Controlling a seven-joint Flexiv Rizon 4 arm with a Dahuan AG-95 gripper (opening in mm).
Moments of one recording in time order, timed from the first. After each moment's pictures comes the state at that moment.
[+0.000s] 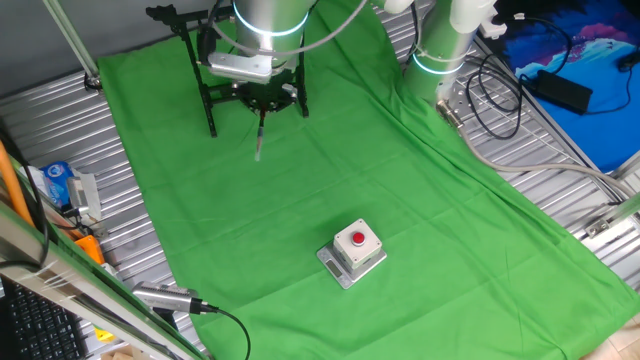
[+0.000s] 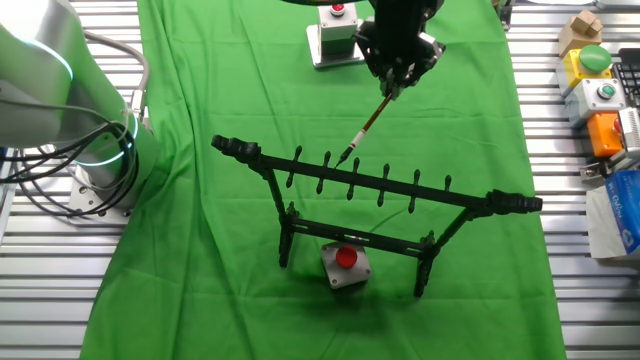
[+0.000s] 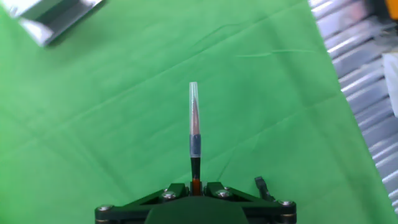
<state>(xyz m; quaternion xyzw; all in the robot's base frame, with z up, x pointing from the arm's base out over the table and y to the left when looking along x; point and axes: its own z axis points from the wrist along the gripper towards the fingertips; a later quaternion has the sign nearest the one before) 0.465 0.023 0.245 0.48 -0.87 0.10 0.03</state>
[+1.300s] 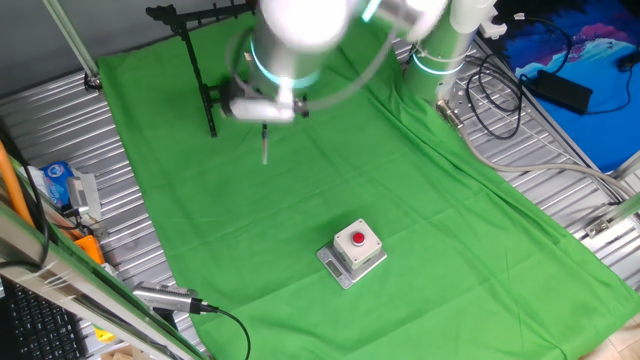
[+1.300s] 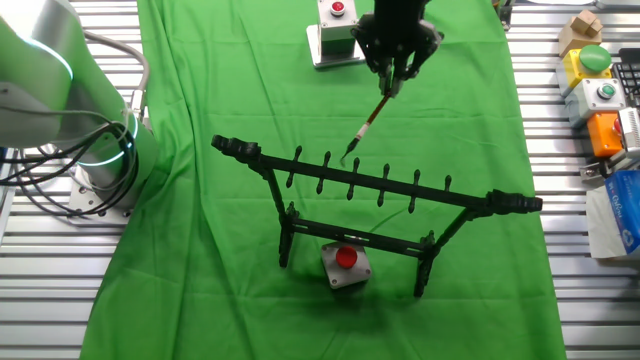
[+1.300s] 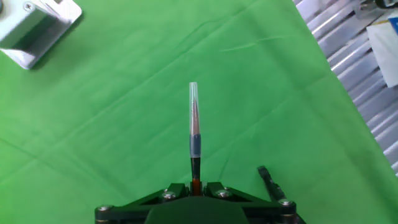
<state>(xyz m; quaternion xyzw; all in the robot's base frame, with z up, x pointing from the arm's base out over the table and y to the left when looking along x) 0.463 0.033 0.243 0.54 -0.81 0.19 0.12</state>
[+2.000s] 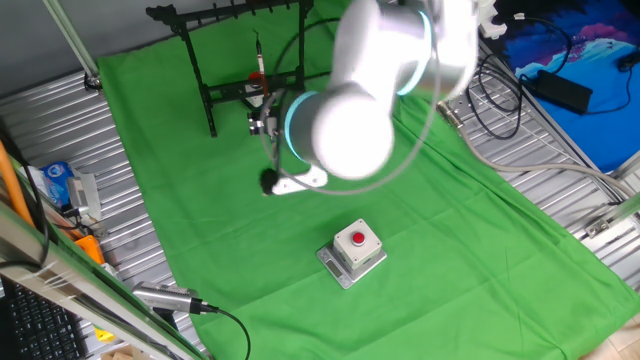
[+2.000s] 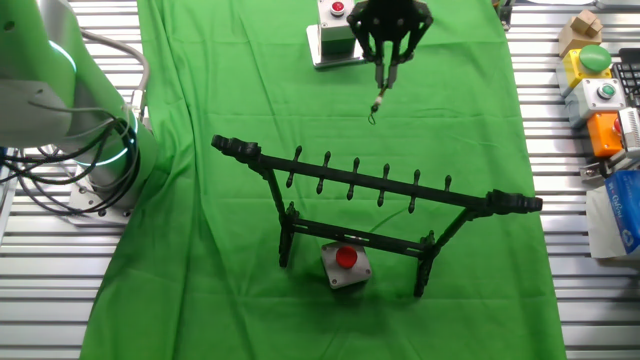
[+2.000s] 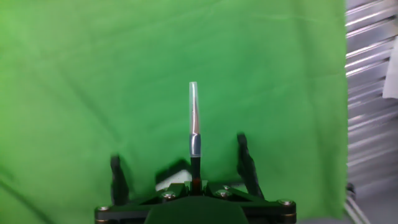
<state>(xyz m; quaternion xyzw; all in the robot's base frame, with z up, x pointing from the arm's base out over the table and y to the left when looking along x) 0.451 0.042 0.245 0.58 -0.72 0.30 0.24</state>
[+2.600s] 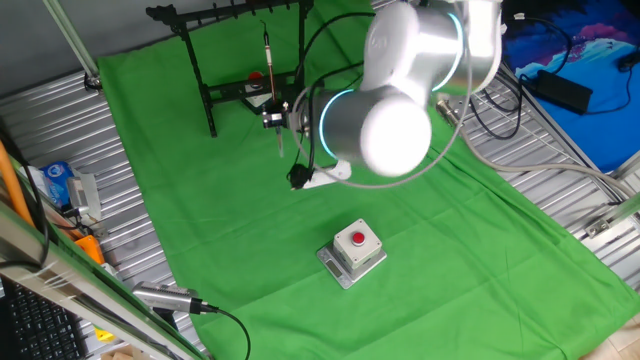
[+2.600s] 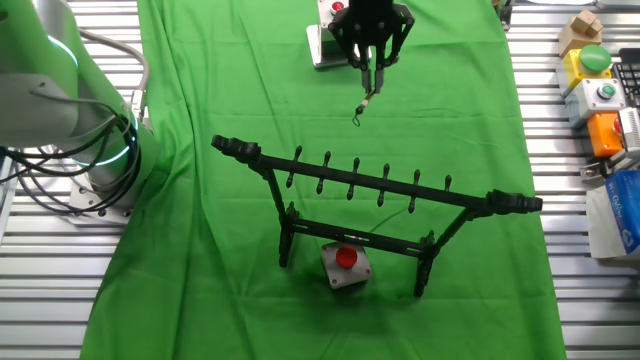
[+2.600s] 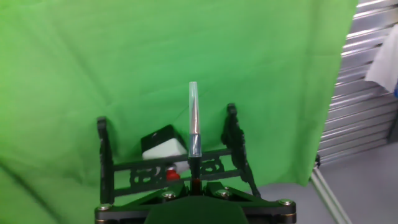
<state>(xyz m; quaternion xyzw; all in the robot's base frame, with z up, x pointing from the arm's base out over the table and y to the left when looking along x) 0.439 0.036 0.244 0.58 -0.72 0.33 0.19</state>
